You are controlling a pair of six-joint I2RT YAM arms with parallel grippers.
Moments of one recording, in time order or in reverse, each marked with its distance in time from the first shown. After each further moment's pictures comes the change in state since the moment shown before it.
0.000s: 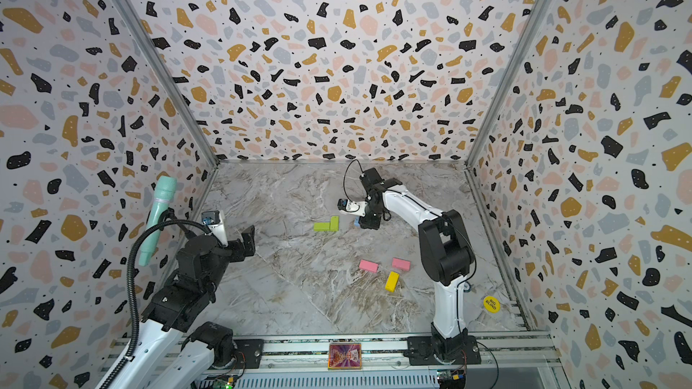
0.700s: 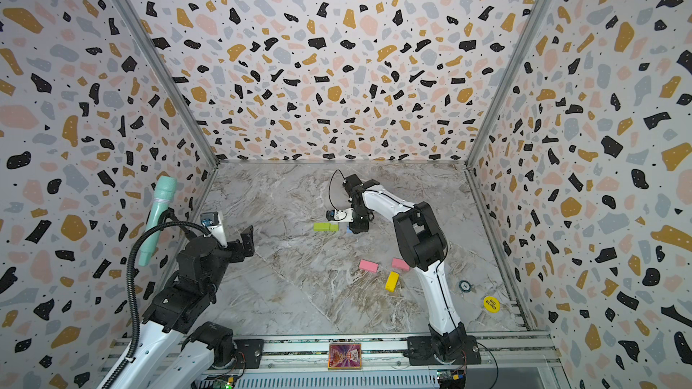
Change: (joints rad) left arm 0.000 -0.014 -0.024 0.023 -0.029 -0.001; right arm 0.071 0.252 0.214 -0.078 0.080 -0.093
